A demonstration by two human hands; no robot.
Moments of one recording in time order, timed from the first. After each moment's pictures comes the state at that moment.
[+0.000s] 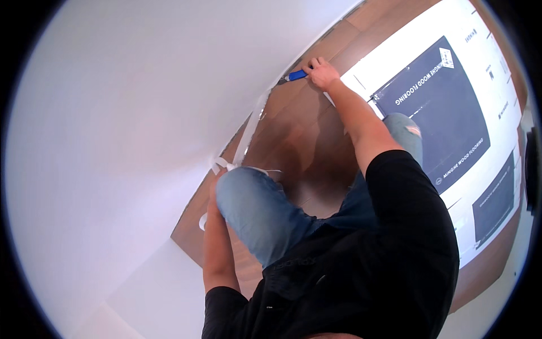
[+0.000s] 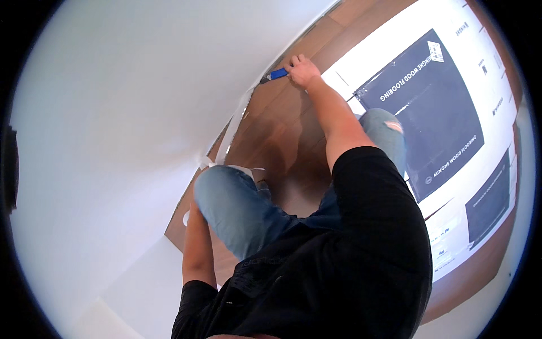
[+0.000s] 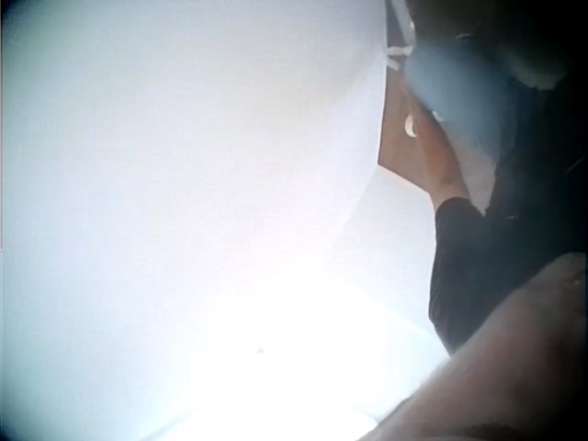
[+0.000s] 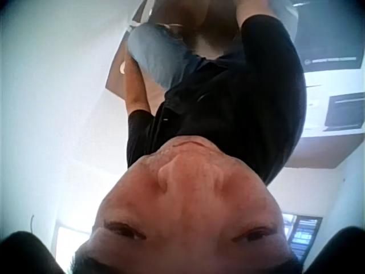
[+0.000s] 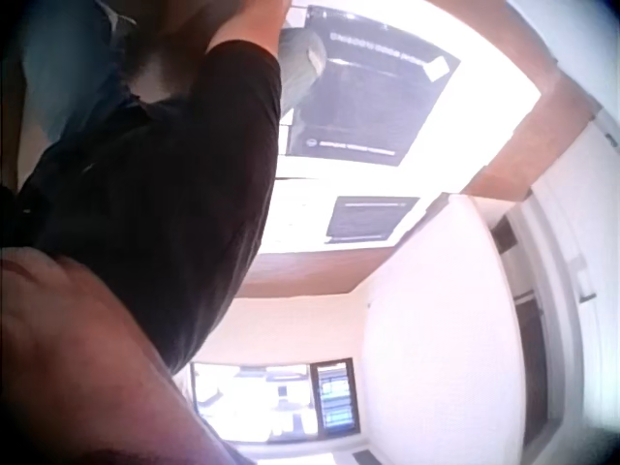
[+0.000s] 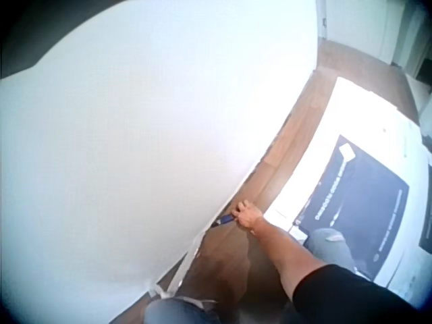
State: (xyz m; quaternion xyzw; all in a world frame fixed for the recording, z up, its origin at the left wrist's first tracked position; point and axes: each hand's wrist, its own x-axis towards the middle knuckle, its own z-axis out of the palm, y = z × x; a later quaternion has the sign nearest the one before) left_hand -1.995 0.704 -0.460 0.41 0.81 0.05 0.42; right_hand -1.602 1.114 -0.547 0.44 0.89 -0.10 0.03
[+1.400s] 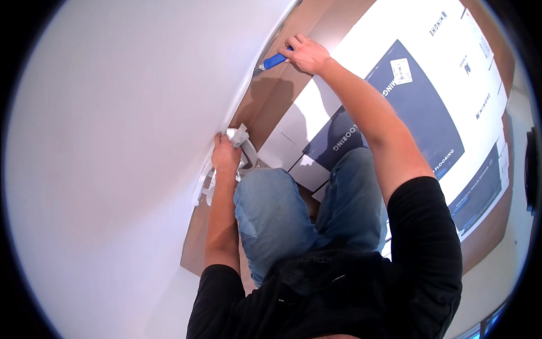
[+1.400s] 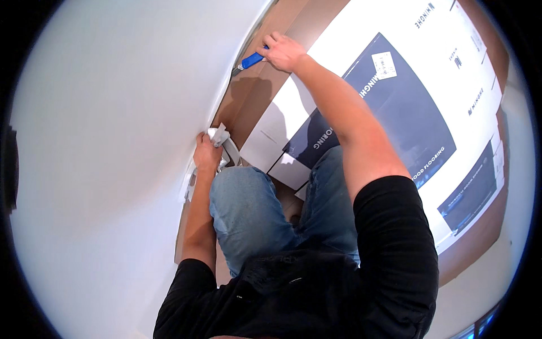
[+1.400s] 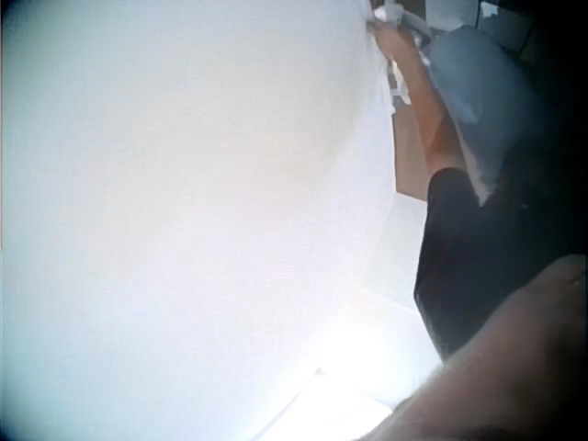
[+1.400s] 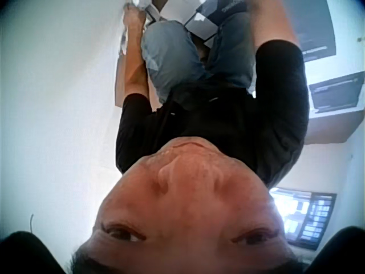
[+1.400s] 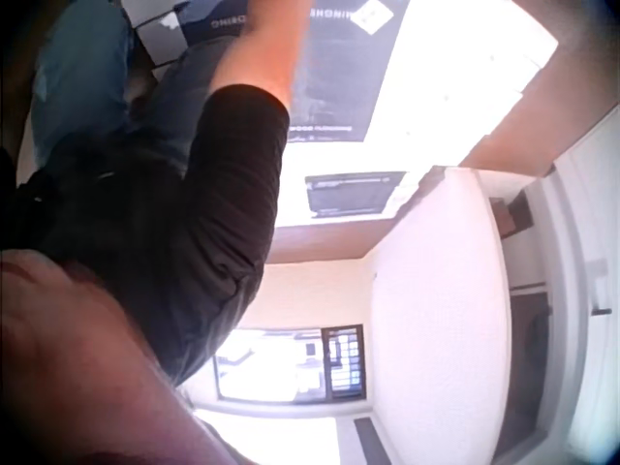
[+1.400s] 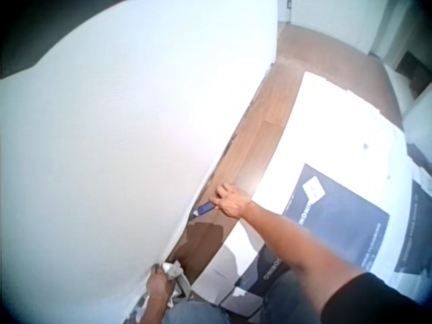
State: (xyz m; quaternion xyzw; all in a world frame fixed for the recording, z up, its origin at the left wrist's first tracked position) left_hand -1.702 1.086 -0.470 0.58 0.76 -0.13 0.25; right_hand -1.355 1.323 -0.522 0.42 0.90 -0.11 -0.03
